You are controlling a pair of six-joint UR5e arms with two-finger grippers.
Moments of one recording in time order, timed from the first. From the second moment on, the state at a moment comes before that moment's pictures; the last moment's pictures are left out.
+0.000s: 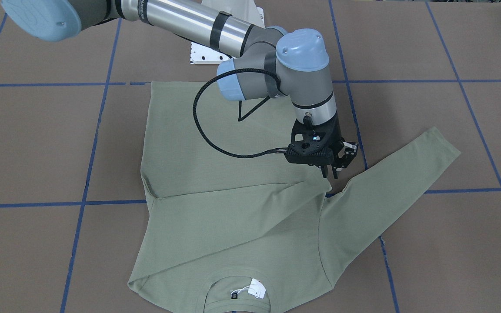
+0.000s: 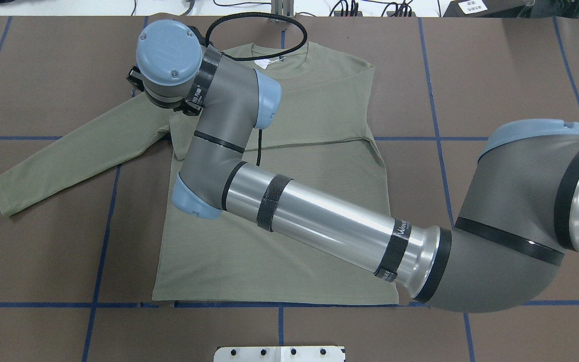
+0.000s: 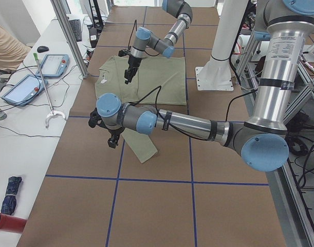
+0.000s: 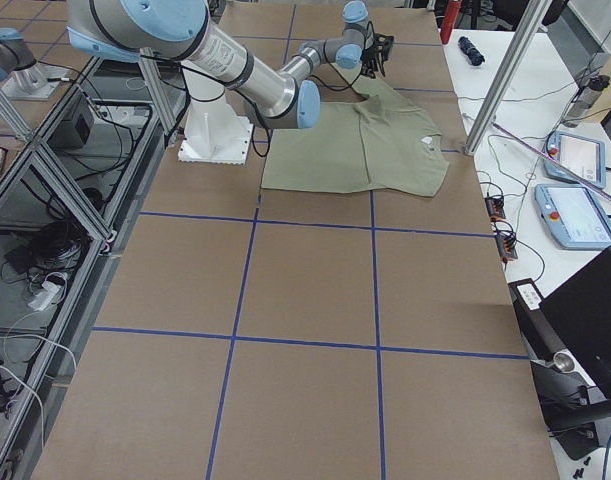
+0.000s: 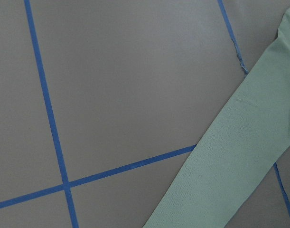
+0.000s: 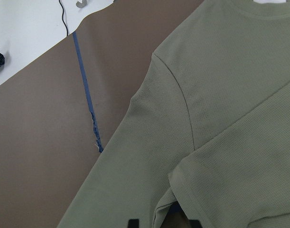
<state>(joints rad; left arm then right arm) -1.45 -1.71 -1.62 -1.69 -2.57 -0.10 0.53 -0.22 0.83 -1.01 1.69 1.67</state>
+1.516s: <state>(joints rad) -1.16 -1.63 -1.27 -2.29 -2.46 -0.55 0.89 -1.01 1.82 -1.35 2.10 1.48</state>
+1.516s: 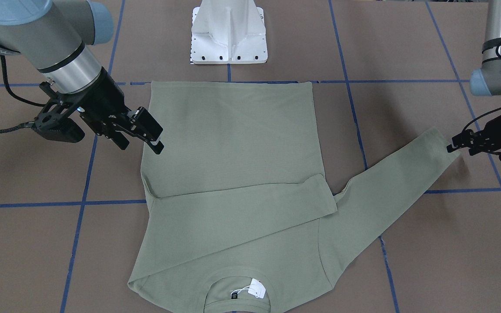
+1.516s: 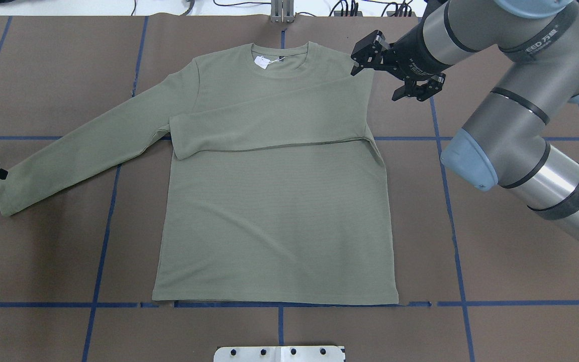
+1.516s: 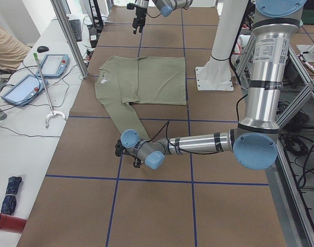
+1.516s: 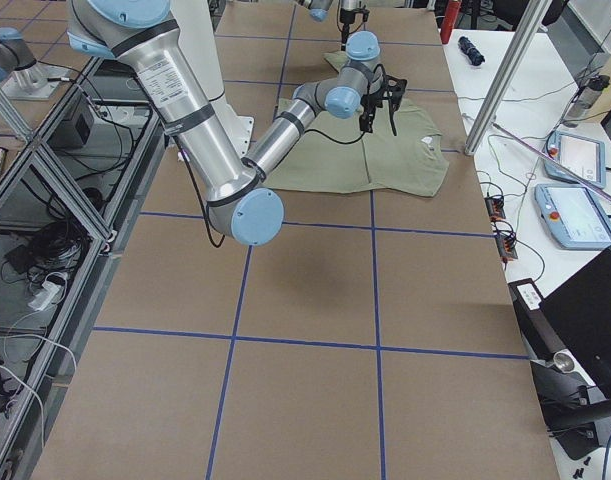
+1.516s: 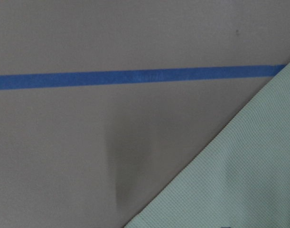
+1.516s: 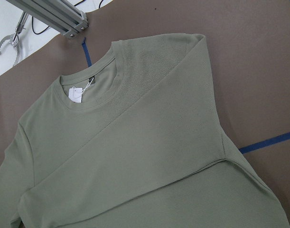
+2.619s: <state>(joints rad) -1.14 -1.64 -1.26 -2.30 -2.46 -0.55 0.89 -1.02 1.82 -1.34 2.10 1.48</state>
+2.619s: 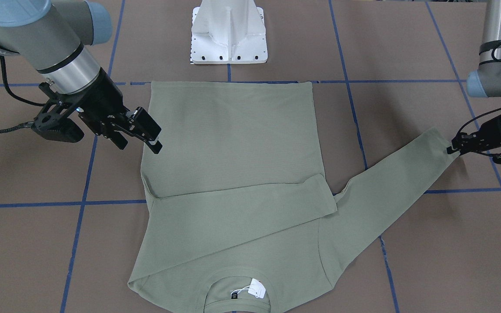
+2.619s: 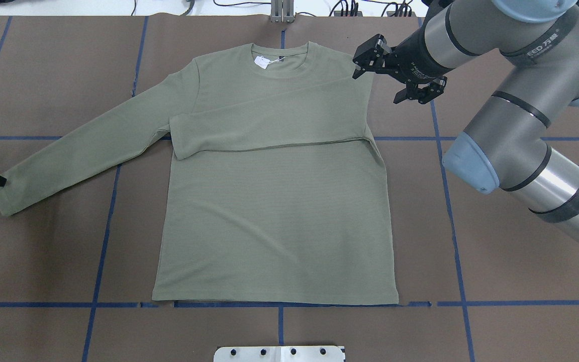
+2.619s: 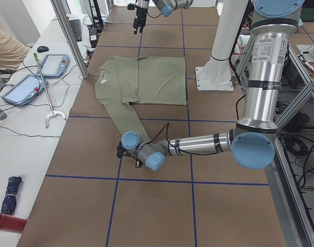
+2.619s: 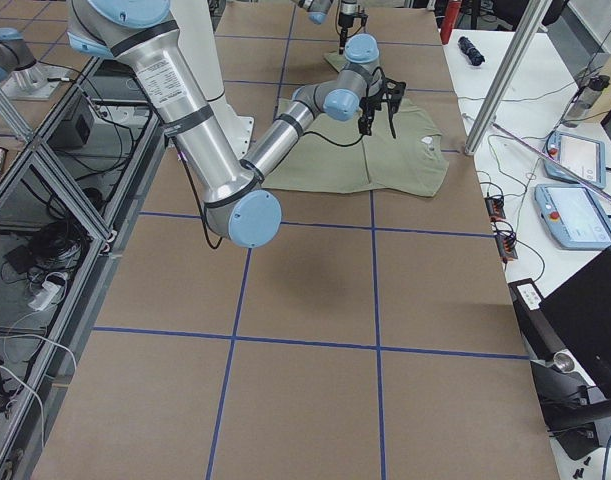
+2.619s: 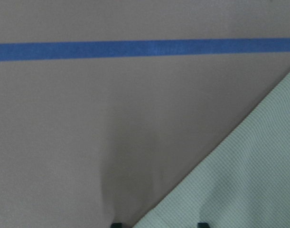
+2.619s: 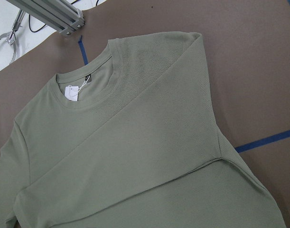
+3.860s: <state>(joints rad) -1.05 -1.95 -1.65 -2.29 -2.56 -1.42 0.96 -1.17 1.91 -1.34 2.12 1.36</state>
